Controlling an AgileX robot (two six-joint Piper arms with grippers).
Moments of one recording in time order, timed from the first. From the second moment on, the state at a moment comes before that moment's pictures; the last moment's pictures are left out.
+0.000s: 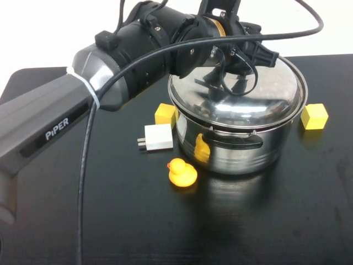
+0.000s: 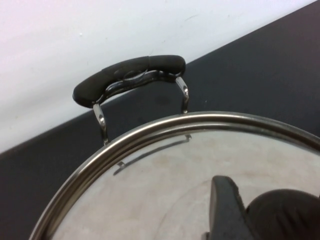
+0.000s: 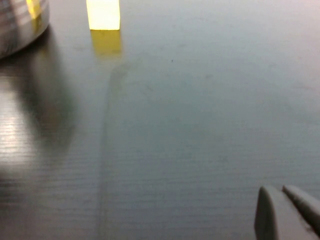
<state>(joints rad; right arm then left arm) -0.07 -0.01 0.02 -0.01 0.42 -0.04 -0.68 1.91 -1.85 0.06 0.45 -0.16</state>
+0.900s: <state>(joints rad) -0.07 -0.01 0.02 -0.01 0.42 -0.04 -0.68 1.91 -1.84 0.07 0.39 -0.16</state>
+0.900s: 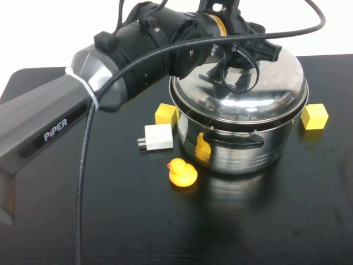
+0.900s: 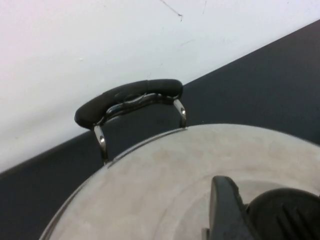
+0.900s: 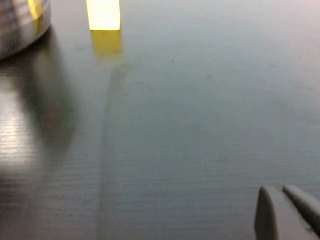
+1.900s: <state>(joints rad) -0.07 -0.01 0.02 -0.01 0.42 -0.04 -0.69 1.86 -1.73 0.18 0.36 -0.17</state>
